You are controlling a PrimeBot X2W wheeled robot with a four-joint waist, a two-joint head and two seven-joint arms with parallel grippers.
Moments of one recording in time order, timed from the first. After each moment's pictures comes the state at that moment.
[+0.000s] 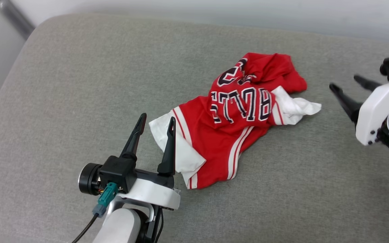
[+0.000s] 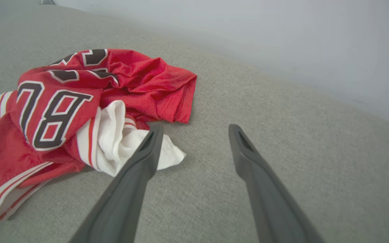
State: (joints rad) left arm -0.23 0.11 -0.36 0.05 -0.28 0.11 -0.26; right arm -0.70 -0.55 0.45 0.44 0.64 0.13 0.28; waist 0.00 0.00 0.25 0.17
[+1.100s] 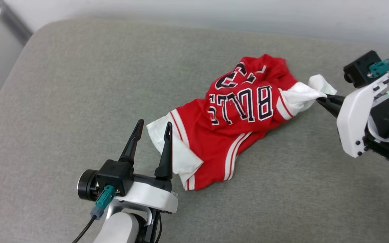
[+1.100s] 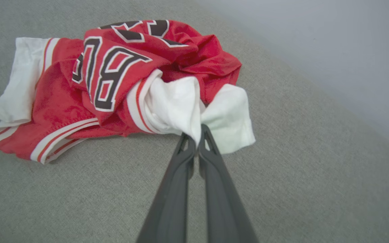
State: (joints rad) left arm -0.21 0.11 -0.36 0.07 -0.30 0.12 -0.26; right arm -0.70 -0.61 0.55 0.19 0.64 0.13 0.60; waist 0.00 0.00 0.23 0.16
